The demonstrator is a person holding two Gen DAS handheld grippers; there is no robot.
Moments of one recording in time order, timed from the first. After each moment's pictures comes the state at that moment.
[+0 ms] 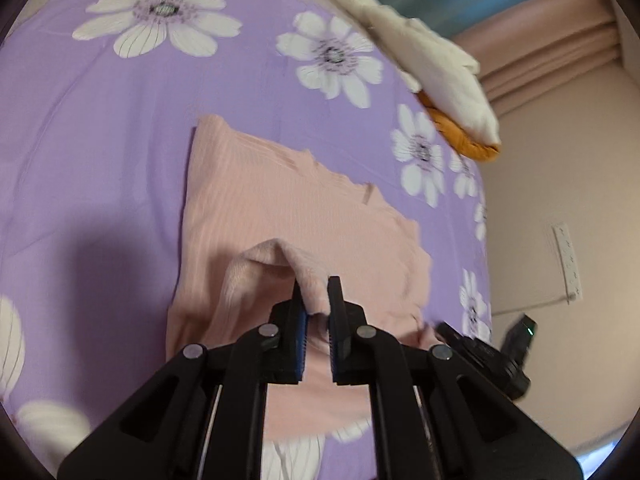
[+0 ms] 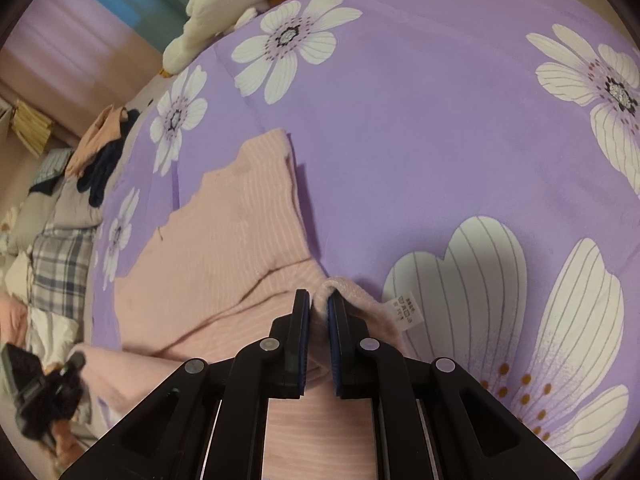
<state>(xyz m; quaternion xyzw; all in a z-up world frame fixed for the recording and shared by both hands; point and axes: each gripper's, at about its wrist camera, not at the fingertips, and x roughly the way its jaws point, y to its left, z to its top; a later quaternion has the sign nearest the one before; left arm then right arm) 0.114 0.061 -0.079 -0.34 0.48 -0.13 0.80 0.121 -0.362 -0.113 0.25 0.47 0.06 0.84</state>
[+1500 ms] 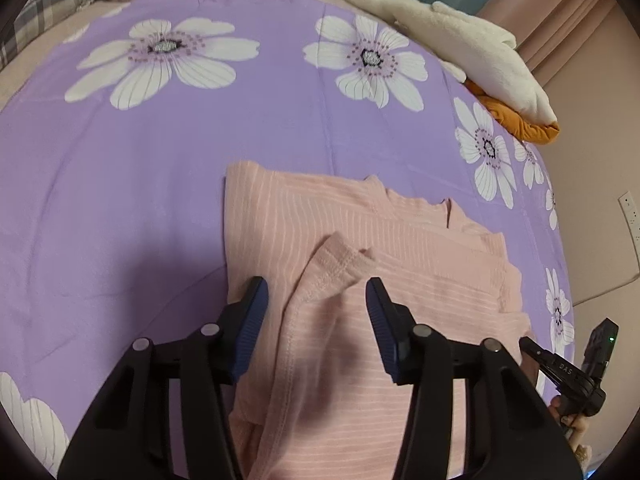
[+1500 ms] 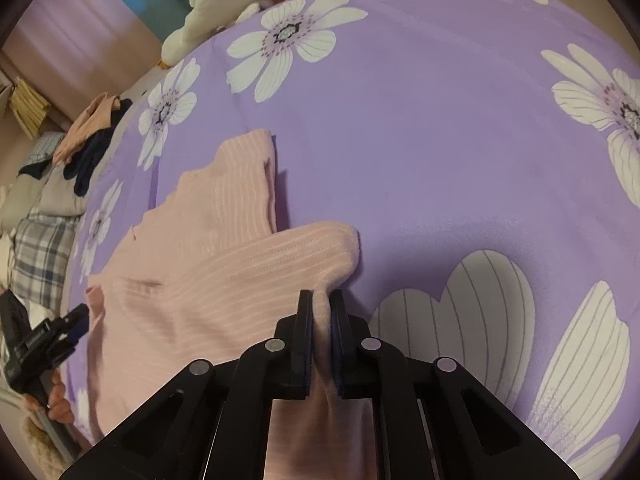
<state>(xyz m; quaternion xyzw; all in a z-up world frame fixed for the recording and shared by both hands) 0.154 0.060 -0.100 -0.20 0.47 -0.05 0.86 0.124 -0.365 -0.125 0.19 0.46 0.06 0.87</state>
